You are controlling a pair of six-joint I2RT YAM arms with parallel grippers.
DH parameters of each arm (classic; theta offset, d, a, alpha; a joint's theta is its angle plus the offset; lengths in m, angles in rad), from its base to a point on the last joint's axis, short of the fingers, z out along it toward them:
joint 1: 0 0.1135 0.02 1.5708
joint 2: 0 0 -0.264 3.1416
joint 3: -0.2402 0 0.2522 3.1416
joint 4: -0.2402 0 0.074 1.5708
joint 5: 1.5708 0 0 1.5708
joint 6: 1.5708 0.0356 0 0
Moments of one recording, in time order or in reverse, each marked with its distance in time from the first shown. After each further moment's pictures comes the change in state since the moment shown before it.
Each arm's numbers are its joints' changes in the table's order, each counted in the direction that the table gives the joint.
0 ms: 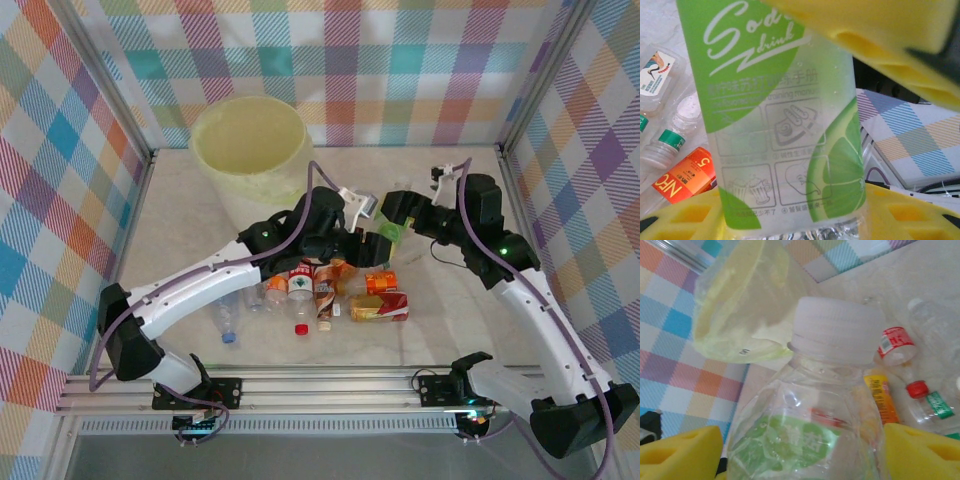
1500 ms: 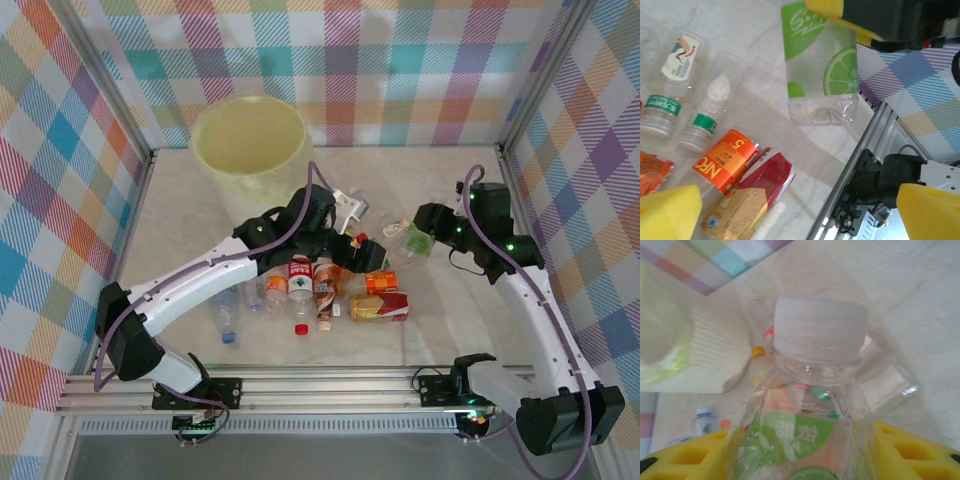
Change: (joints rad) left arm 0.067 -0.010 0.050 -0.040 0.075 0.135; right arm -0.177 -0.014 0.051 -0.179 0.148 -0.089
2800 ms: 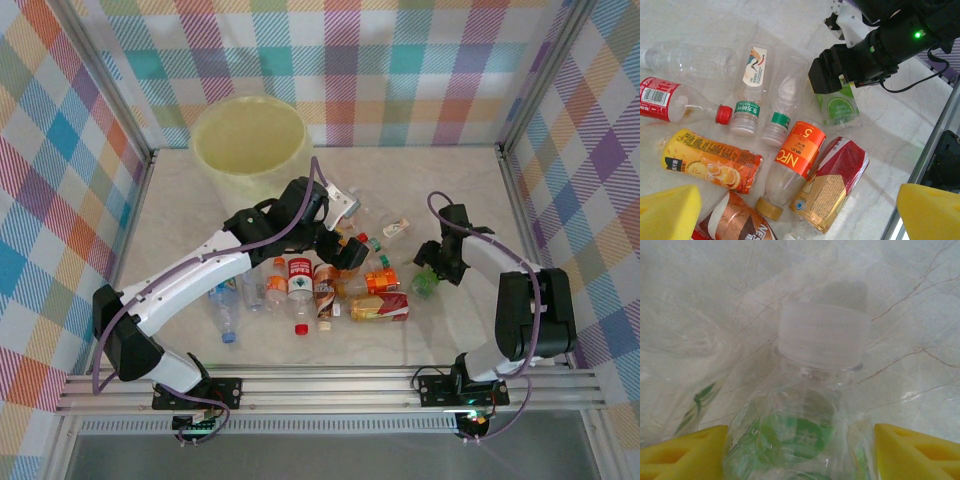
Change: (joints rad) left arm 0.052 0.006 -0.072 -0.191 -0.169 0.309; right arm -0.092 -0.489 0.221 0.074 0.218 0.029
